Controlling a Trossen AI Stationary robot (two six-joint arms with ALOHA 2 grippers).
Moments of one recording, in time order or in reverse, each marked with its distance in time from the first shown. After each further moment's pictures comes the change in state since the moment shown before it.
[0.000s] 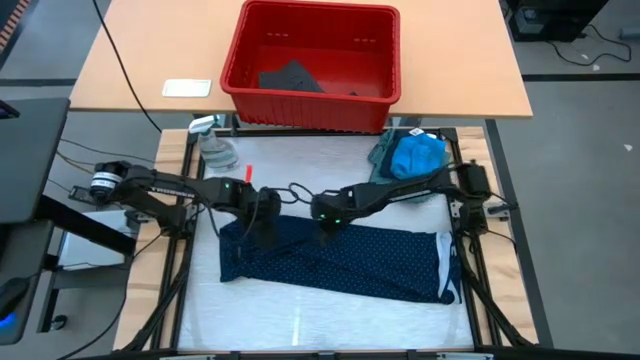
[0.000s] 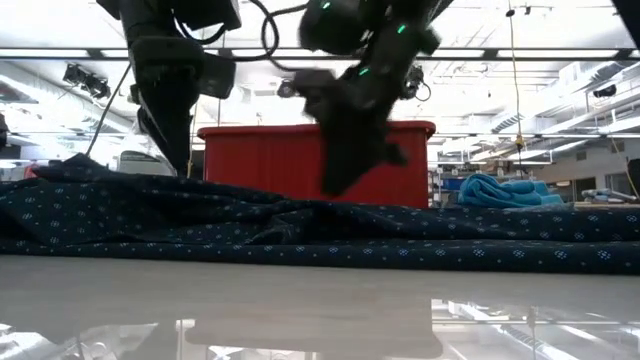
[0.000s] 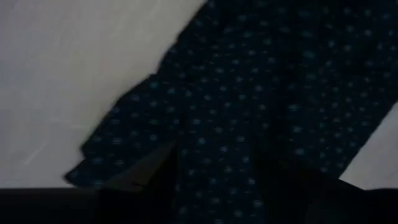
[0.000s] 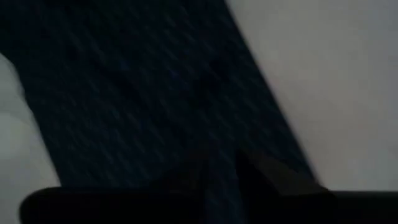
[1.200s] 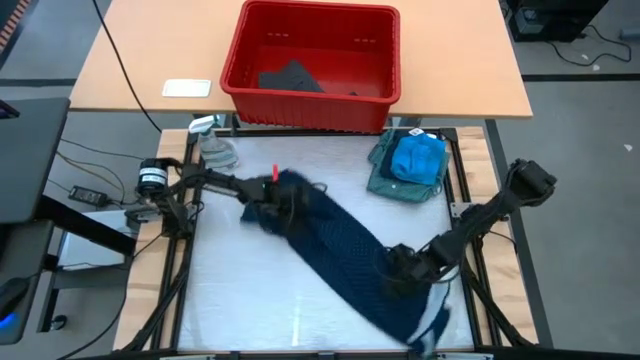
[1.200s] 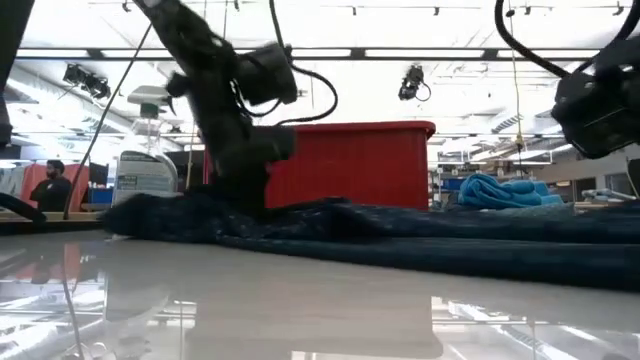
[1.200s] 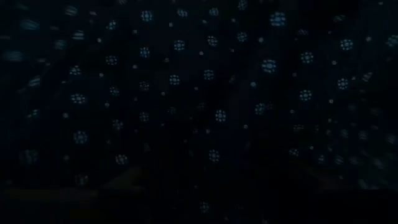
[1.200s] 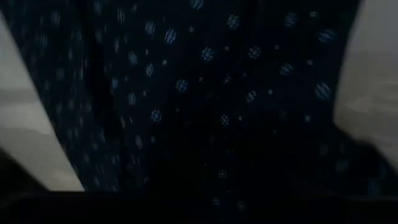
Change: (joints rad) left arm 0.122 0.404 0.004 0.455 -0.054 0.242; right arm 0.606 -0.491 -0.750 0.216 0.035 1.024
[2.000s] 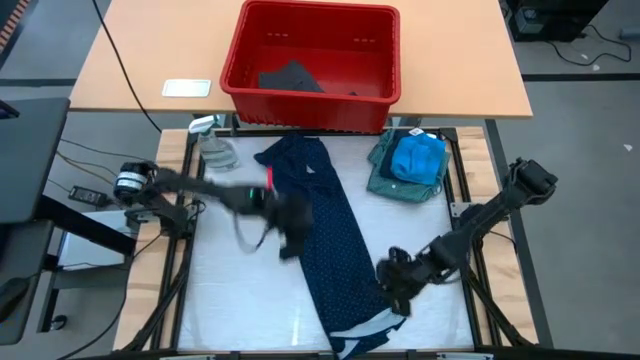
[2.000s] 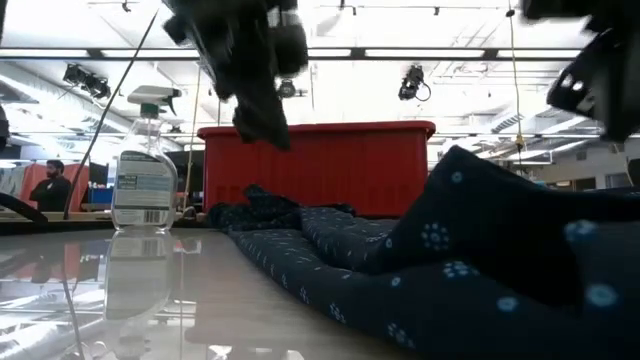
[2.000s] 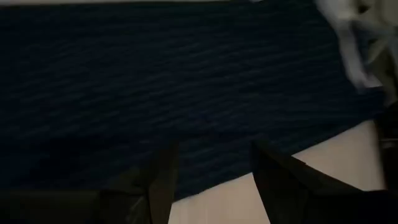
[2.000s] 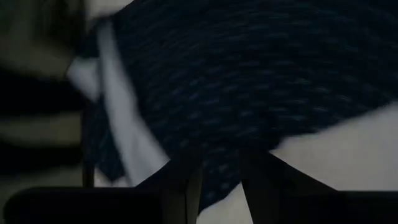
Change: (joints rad) left arm -0.116 -0.182 0.122 -0.035 0.330 0.082; right arm 0.007 0.004 0.220 -0.066 0.116 -0.870
